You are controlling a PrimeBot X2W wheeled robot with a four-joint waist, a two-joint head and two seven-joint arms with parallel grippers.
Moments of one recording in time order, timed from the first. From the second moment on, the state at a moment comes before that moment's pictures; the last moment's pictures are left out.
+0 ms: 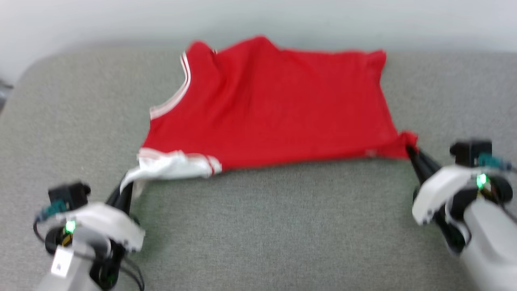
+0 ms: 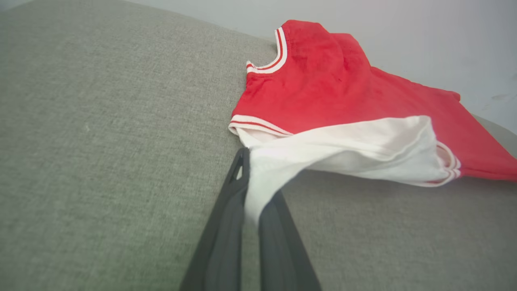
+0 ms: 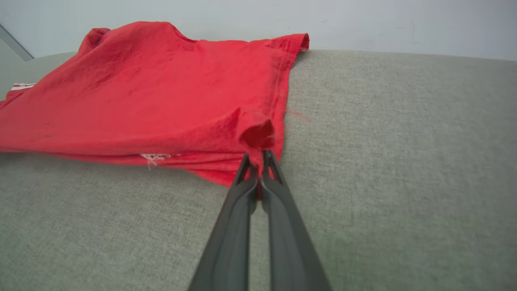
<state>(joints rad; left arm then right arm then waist) -0.44 0.42 -0.41 0.68 -0.87 -0.09 -0.26 -0.60 -0.33 0.40 0.82 0.56 0.13 -0.17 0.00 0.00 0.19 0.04</state>
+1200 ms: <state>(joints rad) 0.14 0.60 -0.36 -0.10 -0.97 0.27 -0.01 0.25 -0.13 -0.07 -0.05 0.30 0.13 0.24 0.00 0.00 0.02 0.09</state>
